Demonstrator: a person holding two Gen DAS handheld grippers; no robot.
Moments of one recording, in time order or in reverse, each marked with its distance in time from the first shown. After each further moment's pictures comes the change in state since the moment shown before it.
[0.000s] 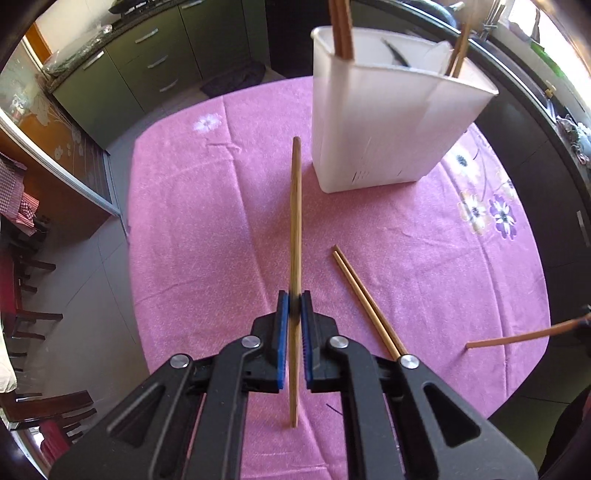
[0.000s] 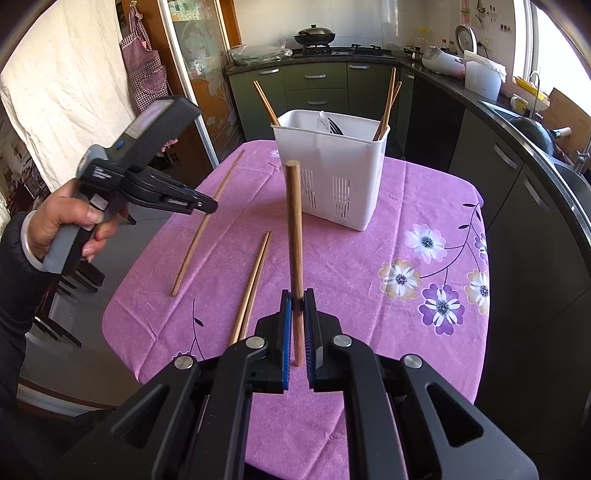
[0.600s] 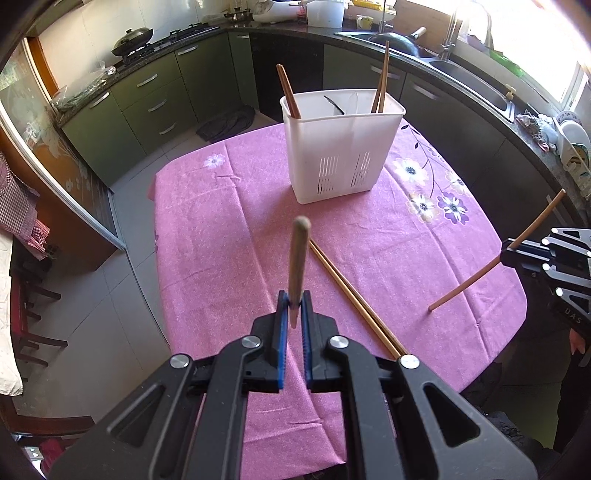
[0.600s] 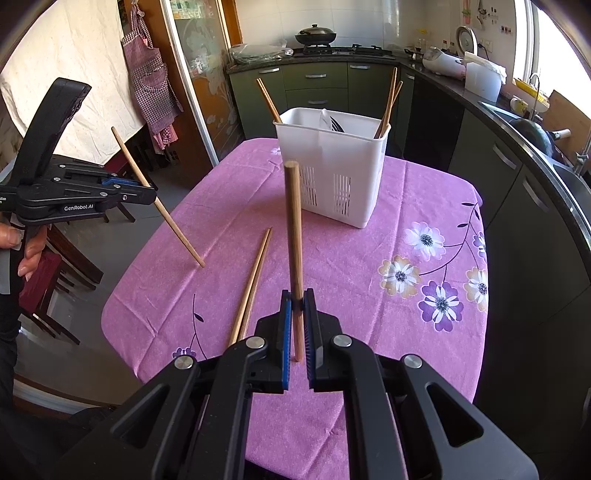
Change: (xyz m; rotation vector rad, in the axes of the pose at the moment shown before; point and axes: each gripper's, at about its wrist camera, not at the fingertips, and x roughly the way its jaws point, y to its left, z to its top) left arm -0.066 -0.014 -0.056 0.056 -0.158 -0.013; right arm -0.002 0.003 -0.003 -0.008 0.003 -0.008
